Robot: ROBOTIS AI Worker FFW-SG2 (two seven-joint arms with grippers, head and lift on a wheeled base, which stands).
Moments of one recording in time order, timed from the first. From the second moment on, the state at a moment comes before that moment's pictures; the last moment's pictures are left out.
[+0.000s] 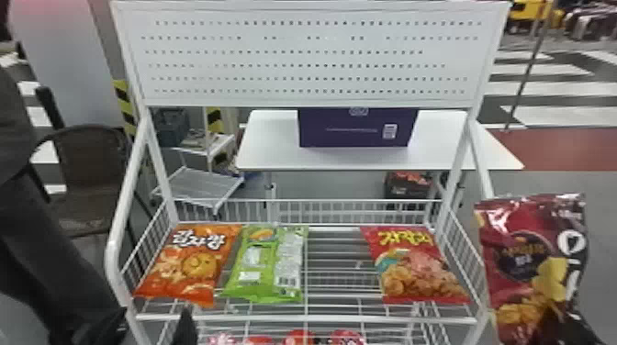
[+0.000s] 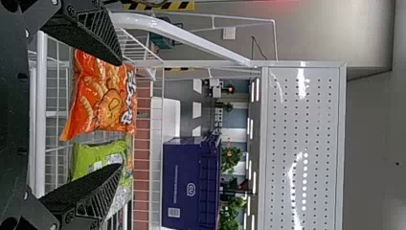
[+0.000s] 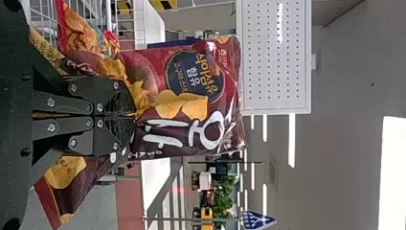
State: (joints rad) left arm 0.66 0.23 -0.04 -2.13 0.17 -0.10 0.15; right arm 0.80 -0.16 -0.11 -2.19 -0.21 -0.22 -0.05
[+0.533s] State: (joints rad) left arm 0.66 0.23 -0.04 -2.13 0.17 -0.10 0.15; right arm 0.80 -0.16 -0.10 -2.19 -0.20 -0.22 -0.05
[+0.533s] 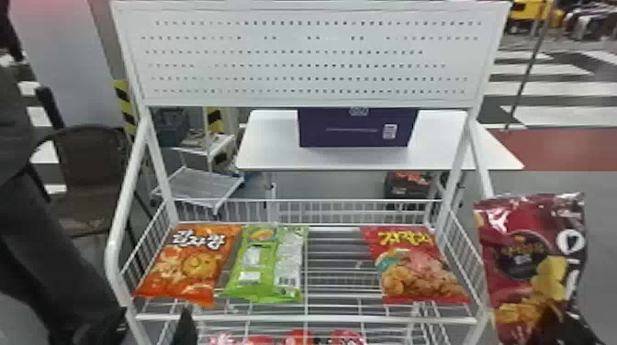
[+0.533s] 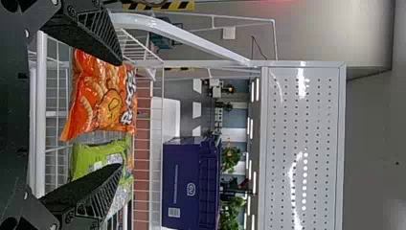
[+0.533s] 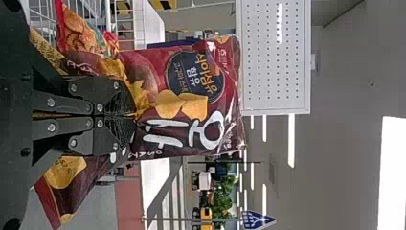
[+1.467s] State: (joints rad) left arm 0.42 0.23 -0.09 -2.03 0.13 0.12 0.14; right arm 0.81 -0.15 -0.09 -2.20 -0.19 -0.23 -0.05
